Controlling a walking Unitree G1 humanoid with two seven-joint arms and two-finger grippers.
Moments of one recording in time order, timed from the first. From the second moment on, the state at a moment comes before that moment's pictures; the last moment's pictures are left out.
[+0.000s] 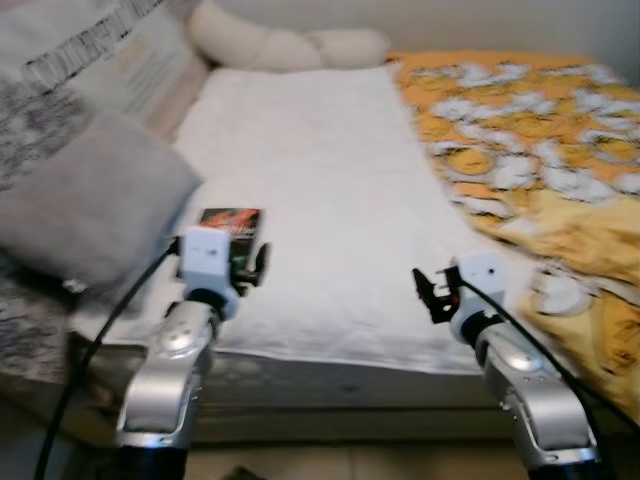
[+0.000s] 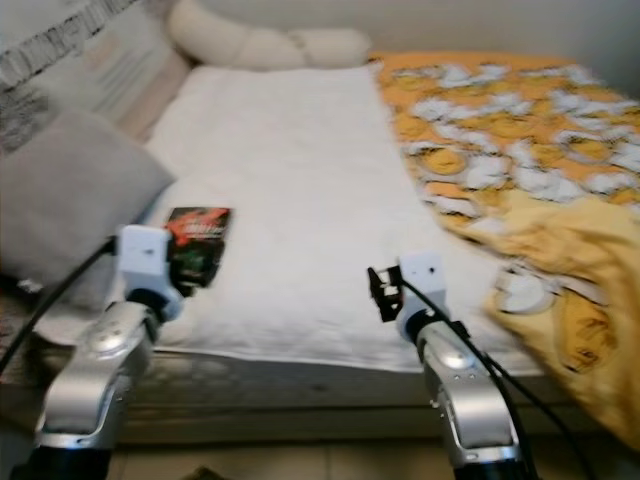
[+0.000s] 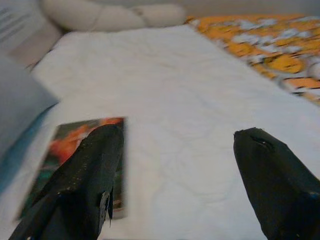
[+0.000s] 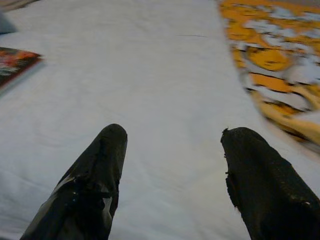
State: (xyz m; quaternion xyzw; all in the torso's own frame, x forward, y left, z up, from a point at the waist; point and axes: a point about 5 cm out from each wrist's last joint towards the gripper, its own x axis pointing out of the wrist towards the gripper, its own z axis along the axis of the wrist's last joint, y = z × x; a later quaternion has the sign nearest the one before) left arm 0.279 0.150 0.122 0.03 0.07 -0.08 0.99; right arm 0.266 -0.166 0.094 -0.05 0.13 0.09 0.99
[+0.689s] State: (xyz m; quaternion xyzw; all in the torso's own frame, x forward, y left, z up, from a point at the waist) left arm 0.267 0.180 0.125 0.04 0.04 -0.03 1.00; right arm 0.261 -0.143 0.089 -0.01 0.11 0.09 0.99
